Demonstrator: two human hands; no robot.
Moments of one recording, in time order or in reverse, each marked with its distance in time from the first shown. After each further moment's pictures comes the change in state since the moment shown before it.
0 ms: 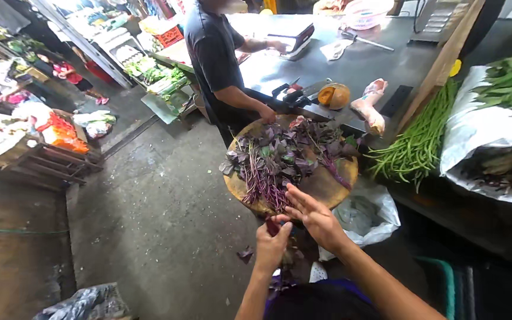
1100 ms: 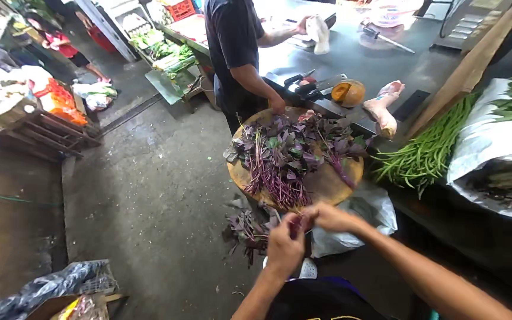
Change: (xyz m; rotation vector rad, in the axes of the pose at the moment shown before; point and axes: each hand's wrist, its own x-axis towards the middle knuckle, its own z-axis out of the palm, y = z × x) left_hand -0.021 -0.020 0.004 0.720 0.020 0.344; right_hand 0.007 0.015 -0.058 -0.795 -0.585 0.345
